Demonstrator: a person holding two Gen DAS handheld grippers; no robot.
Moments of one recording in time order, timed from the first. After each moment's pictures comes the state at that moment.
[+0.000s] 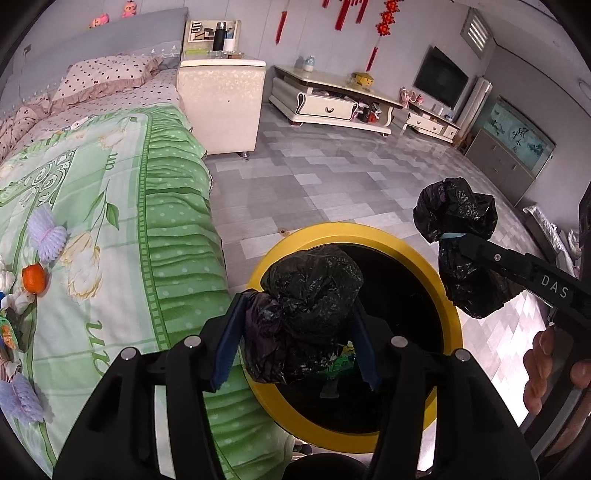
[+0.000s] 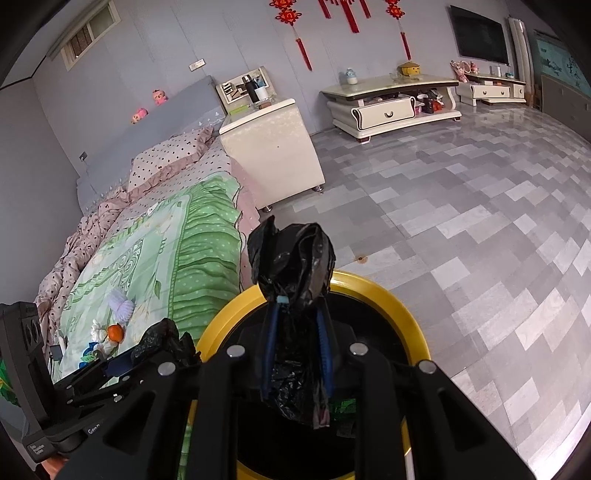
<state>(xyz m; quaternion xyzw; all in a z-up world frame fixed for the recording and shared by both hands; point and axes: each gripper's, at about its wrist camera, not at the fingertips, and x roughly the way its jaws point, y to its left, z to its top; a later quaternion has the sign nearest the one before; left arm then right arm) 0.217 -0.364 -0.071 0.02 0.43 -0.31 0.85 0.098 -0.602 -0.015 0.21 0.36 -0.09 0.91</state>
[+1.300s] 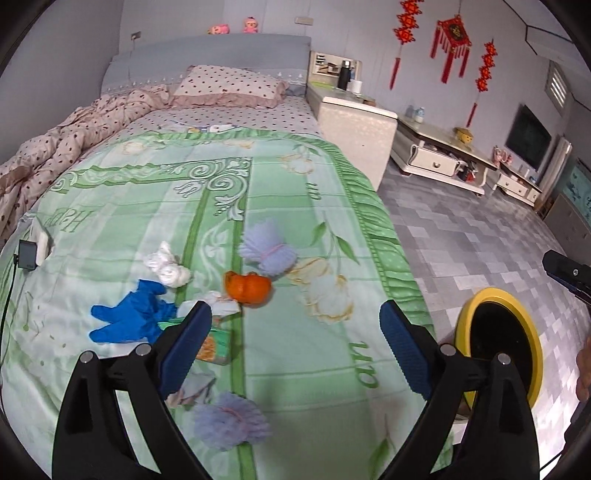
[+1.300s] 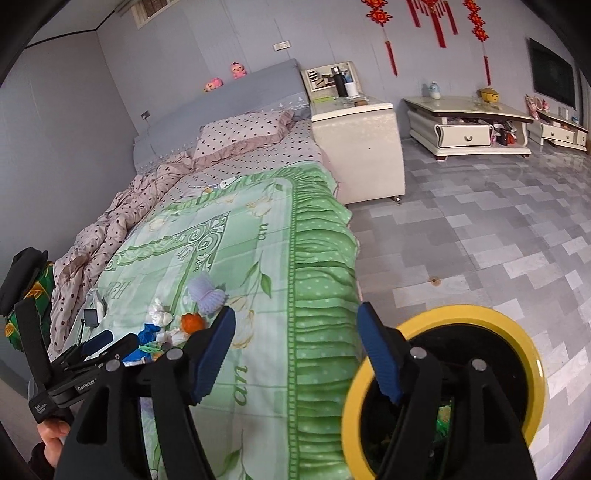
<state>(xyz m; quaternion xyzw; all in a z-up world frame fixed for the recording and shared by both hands) 0.281 -0.099 -0.034 -0.03 0.39 -0.11 0.91 0.182 -0.427 0.042 0.14 0.36 0.03 0.92</state>
